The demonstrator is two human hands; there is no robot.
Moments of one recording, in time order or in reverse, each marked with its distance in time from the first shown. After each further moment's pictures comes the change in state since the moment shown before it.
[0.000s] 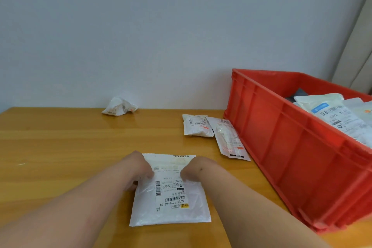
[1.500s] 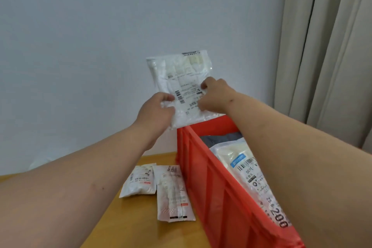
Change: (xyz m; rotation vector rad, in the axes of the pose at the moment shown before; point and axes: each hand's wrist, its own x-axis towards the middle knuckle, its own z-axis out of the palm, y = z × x) left_hand -0.082 0.318 0.020 -0.502 0.222 0.886; right_hand -0.043 0.153 -0.309 0.215 0.755 -0.285
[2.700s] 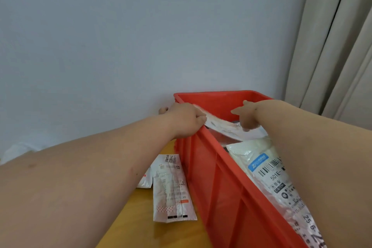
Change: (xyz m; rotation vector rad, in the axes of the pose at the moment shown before) left_hand 0.053 -0.055 0.066 0.880 -0.506 0.126; right_hand 0.065 0.108 0.059 -0.765 -0.540 0.193
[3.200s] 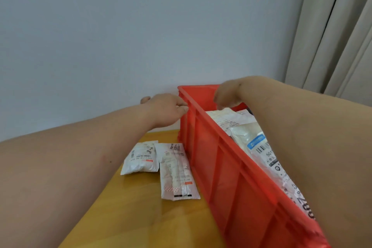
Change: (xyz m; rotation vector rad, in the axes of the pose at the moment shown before) left_hand -0.047 -0.030 -0.026 0.006 0.050 -0.064; right_hand -0.036 -0.042 -0.042 -0.006 0.147 -0.169
